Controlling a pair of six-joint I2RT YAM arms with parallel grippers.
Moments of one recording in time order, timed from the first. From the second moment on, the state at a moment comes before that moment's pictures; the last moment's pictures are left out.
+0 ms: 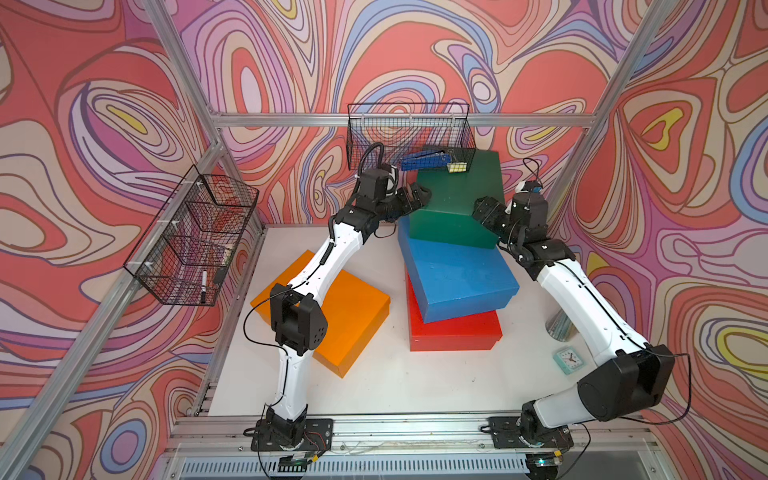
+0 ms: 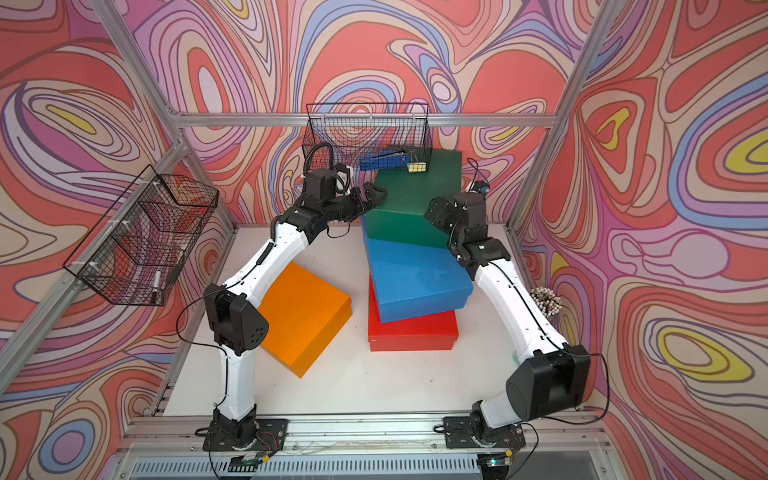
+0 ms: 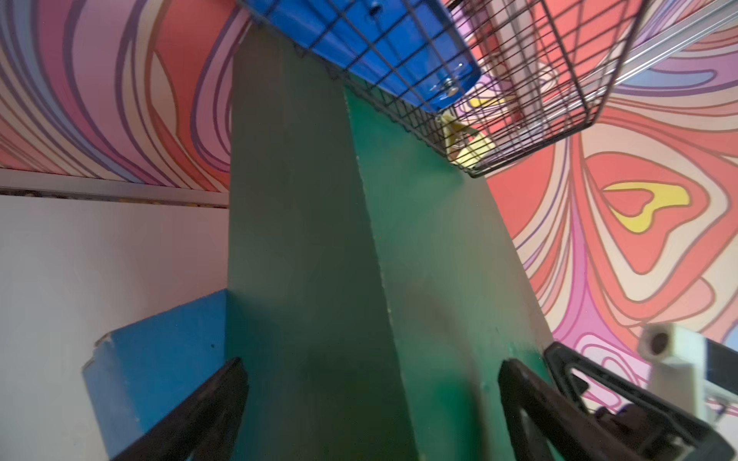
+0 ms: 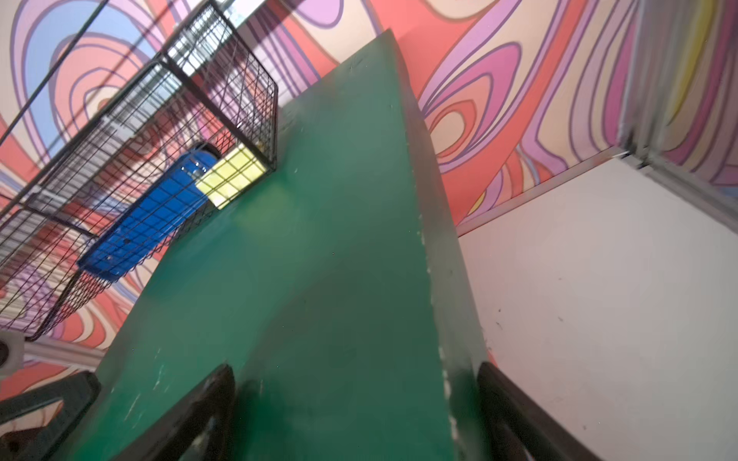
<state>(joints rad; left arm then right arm) -0.46 2.09 2.17 -0.37 0.39 -0.81 0.22 1.49 1.46 -0.29 0.11 0.63</state>
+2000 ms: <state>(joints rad) -0.73 0.92 1.47 -0.77 -0.52 -0.72 0.69 1.33 1.92 -0.94 0.21 0.60</state>
